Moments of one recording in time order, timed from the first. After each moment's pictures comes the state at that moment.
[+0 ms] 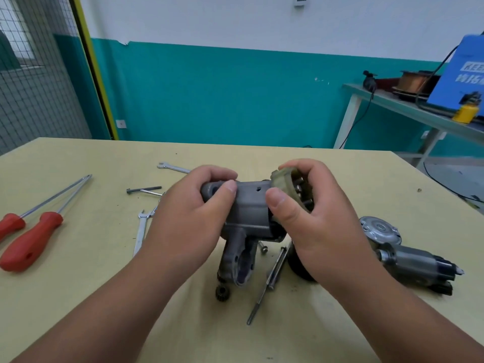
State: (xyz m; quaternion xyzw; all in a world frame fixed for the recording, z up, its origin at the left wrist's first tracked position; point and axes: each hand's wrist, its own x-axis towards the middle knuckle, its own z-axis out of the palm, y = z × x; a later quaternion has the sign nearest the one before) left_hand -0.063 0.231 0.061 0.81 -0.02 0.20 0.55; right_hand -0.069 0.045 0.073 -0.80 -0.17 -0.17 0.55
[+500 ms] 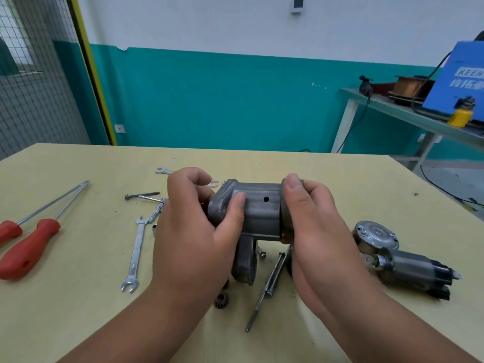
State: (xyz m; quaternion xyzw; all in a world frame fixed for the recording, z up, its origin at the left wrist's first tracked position) left_hand -0.079 0.211 0.048 0.79 -0.03 0.37 0.49; right_hand -0.067 0.064 0.061 -0.67 -0.01 -0.08 0.74
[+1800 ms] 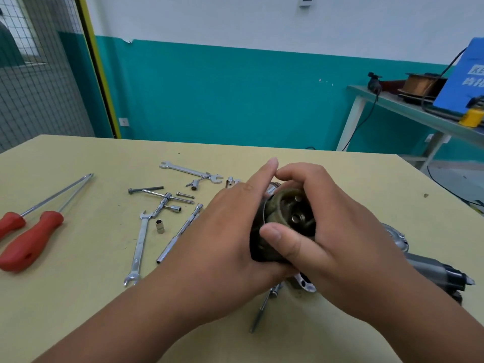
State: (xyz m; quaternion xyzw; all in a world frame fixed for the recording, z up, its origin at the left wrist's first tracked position) left_hand -0.086 0.217 0.059 0.88 -0.24 0.18 0.36; right_hand -0.085 0.033 0.095 -0.90 -0.27 -0.17 0.30
